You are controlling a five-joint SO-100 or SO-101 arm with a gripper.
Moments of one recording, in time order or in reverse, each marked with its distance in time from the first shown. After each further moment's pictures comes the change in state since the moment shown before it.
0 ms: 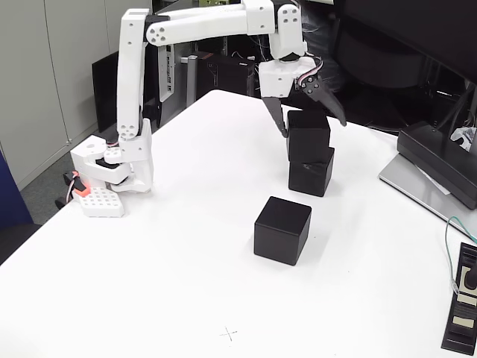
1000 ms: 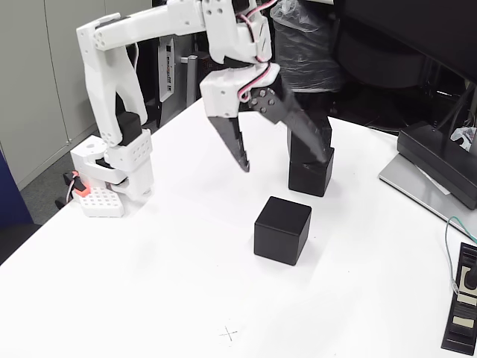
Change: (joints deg) arm 34.3 16.8 9.6 5.7 -22.0
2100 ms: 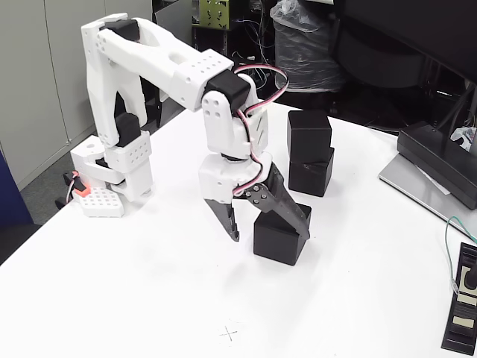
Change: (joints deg) arm 2.8 -7.1 27.6 -30.2 -5.3
